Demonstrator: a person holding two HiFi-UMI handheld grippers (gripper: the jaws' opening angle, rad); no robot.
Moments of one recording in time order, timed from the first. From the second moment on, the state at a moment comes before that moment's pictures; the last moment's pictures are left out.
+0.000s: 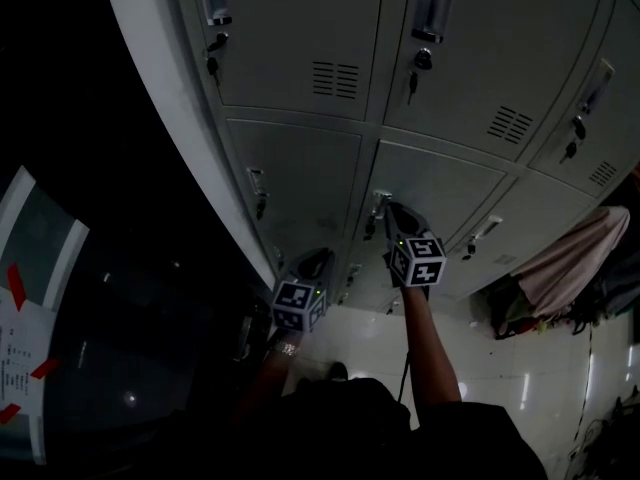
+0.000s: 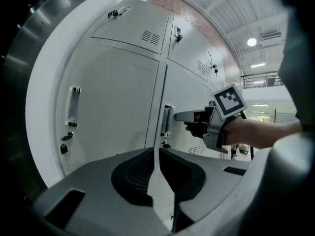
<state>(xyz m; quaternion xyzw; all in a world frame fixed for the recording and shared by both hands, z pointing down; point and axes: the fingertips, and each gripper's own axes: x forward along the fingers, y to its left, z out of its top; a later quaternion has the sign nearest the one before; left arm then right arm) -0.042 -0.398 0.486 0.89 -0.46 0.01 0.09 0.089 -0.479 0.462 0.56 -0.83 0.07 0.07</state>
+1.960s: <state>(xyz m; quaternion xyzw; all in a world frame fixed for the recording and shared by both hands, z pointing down) 0.042 -0.131 0.484 0.91 -0.40 0.04 0.08 0.064 -0.112 0.505 0.56 -0.82 0.12 0.06</state>
